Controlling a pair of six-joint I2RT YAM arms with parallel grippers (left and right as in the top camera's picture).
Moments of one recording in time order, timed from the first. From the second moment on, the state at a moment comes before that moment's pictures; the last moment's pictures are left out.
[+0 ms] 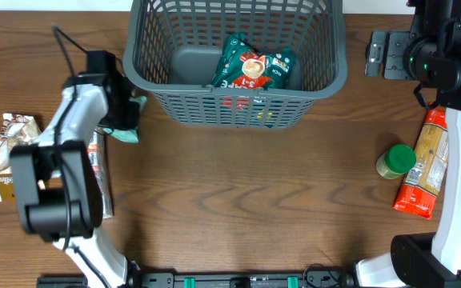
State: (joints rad) left arm 0.09 1.92 1.35 -0.77 0.01 0.22; right arm 0.09 1.67 2.29 -1.50 0.24 0.10
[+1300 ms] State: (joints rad) left arm -0.24 1.49 1.83 -0.71 0.02 0.52; right arm 0.09 1.67 2.29 -1.50 0.23 0.06
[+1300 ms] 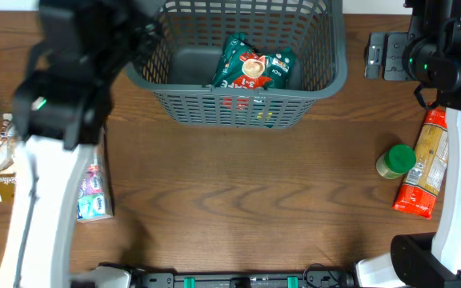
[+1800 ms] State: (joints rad) left arm -0.31 1.93 1.82 -0.64 0.07 0.75; right arm 0.09 1.67 2.29 -1.52 0.23 0.04
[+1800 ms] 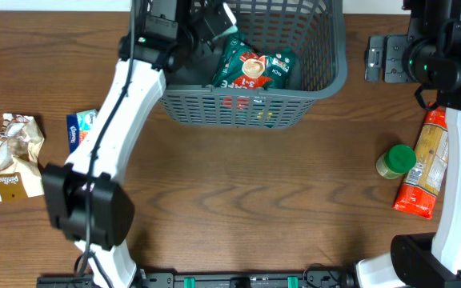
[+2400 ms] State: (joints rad) left arm -0.31 1.97 1.82 -0.74 0.08 0.73; right arm 0.09 1.67 2.29 -1.50 0.23 0.03
